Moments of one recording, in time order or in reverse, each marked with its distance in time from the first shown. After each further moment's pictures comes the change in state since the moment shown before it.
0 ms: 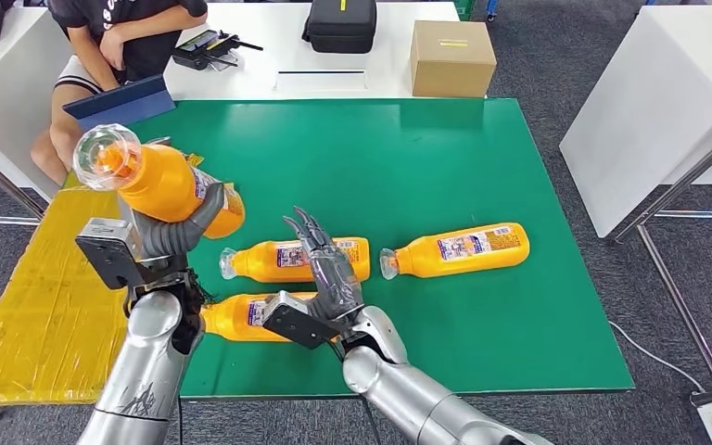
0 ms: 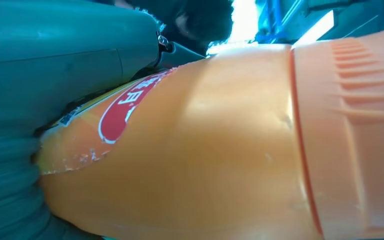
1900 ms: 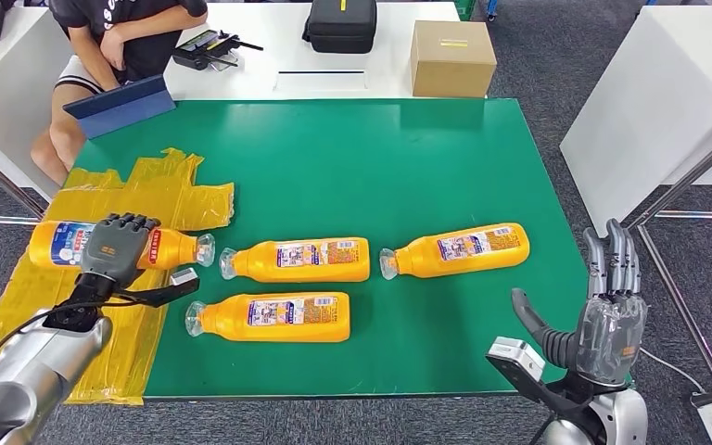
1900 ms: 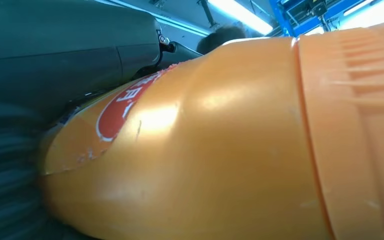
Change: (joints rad) left arm -0.287 0.417 -0.119 0.927 -1.381 0.333 0.503; right arm 0.676 -0.371 -0.796 -1.028 0.627 -0.057 0.187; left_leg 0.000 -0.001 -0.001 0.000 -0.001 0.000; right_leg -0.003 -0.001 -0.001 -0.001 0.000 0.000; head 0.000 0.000
